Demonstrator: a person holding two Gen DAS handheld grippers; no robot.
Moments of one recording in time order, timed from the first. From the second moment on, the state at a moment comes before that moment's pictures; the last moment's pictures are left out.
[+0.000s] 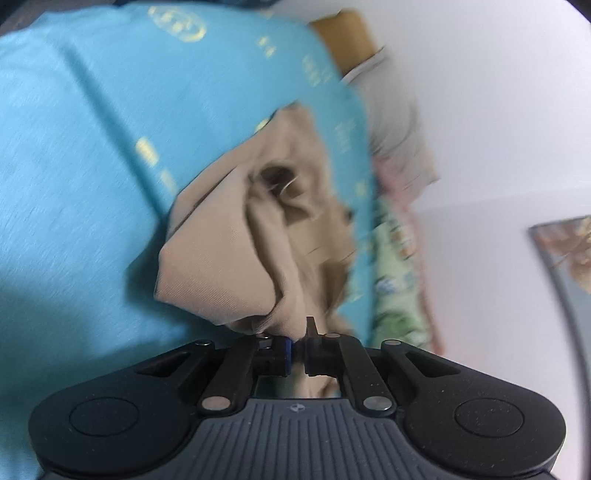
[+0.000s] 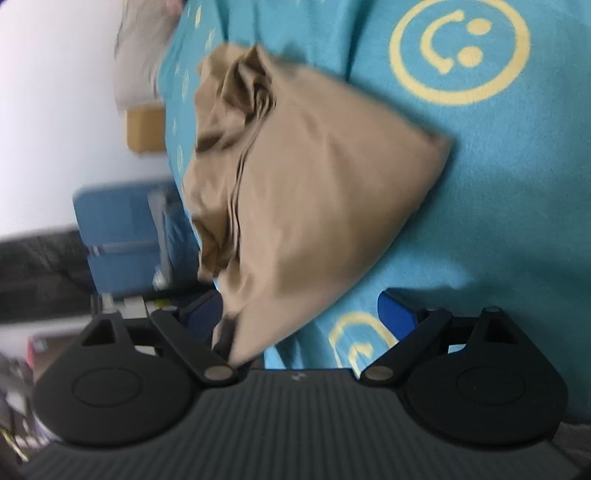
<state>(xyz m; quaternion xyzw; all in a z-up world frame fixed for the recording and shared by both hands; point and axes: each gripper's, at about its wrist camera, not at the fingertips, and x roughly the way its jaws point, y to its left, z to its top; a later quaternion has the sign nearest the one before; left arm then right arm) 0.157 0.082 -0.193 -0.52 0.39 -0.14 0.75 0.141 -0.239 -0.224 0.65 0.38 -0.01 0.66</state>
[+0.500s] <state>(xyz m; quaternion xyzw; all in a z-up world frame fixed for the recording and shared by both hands) 0.182 0.058 -0.224 -0.48 0.49 -0.14 0.72 0.137 -0.249 -0.189 0.57 0.28 -0.02 0.77</state>
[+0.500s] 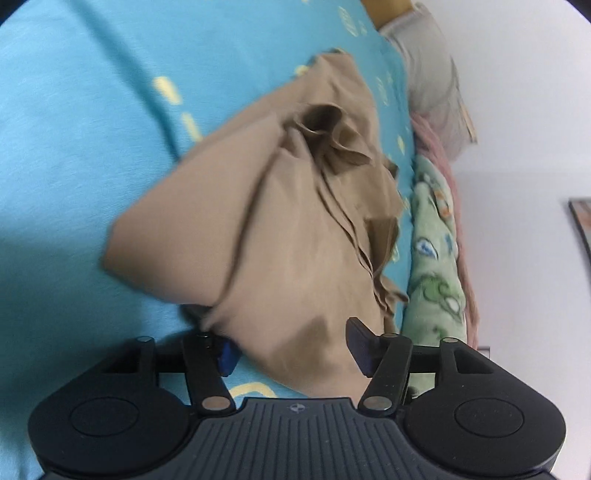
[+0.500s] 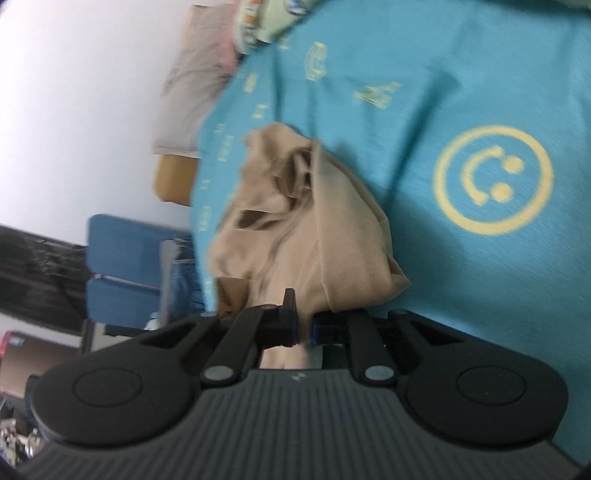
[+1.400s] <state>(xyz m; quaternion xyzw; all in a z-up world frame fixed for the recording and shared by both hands) 0.026 0.087 -0.029 -0.45 0.38 -0.18 0.79 0.025 -0.254 -0.045 0.48 0.19 0.01 0.86</state>
